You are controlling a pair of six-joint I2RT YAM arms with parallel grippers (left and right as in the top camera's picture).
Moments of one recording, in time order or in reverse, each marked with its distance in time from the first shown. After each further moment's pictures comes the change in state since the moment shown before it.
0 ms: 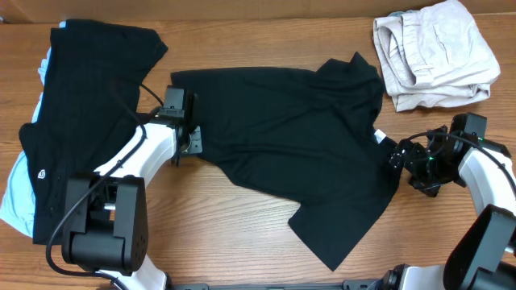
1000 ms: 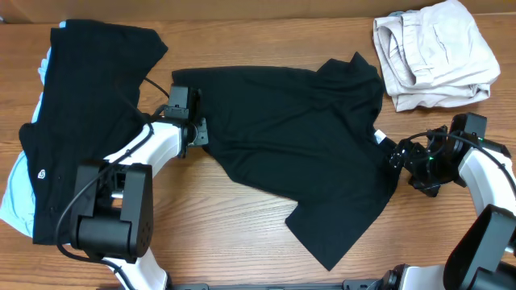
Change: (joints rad) left arm -0.013 0.076 -0.001 0.206 0.034 -0.005; right arm 0.000 0.000 0.000 0.000 0.000 0.000
